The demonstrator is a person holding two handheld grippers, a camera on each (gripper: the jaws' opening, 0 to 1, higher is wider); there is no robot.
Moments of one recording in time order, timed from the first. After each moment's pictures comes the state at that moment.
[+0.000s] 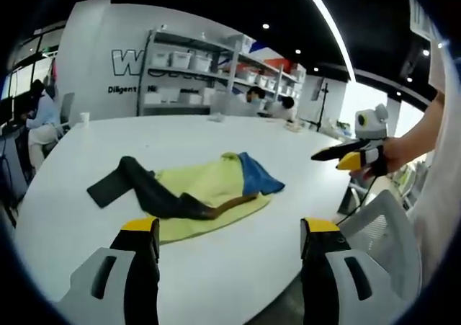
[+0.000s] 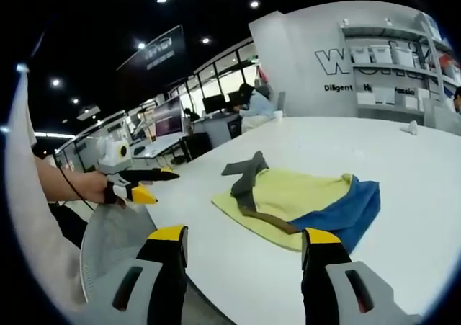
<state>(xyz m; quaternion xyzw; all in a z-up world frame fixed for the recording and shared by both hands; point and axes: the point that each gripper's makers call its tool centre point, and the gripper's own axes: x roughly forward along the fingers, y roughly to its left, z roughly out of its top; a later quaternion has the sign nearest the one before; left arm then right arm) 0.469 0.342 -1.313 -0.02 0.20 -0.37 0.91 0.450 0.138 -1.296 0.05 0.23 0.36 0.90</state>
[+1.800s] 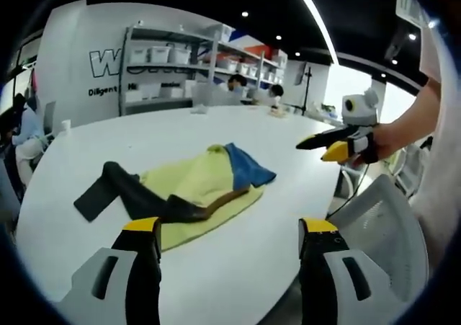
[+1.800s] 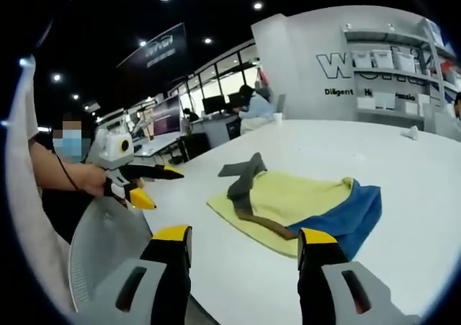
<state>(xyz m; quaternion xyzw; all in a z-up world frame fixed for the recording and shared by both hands) 0.478 0.322 -1.321 0.03 0.22 -0.42 0.88 0.463 0.143 -1.305 0.04 0.22 0.35 0.91</state>
